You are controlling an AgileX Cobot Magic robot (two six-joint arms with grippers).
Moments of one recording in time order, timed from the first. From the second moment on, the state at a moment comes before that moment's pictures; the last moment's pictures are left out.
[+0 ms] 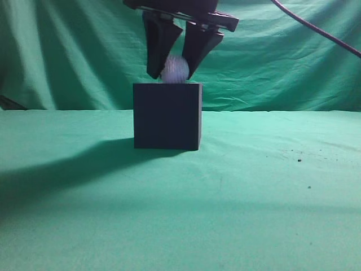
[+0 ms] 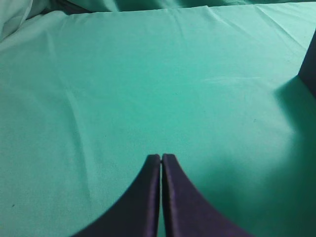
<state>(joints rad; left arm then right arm) -0.10 -0.02 0.02 0.09 0.36 -0.03 0.66 1.94 -1.54 0.12 0.80 -0.19</state>
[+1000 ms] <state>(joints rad) -0.10 -0.02 0.02 0.09 0.36 -0.03 0.66 1.62 -1.54 0.06 1.18 -0.04</state>
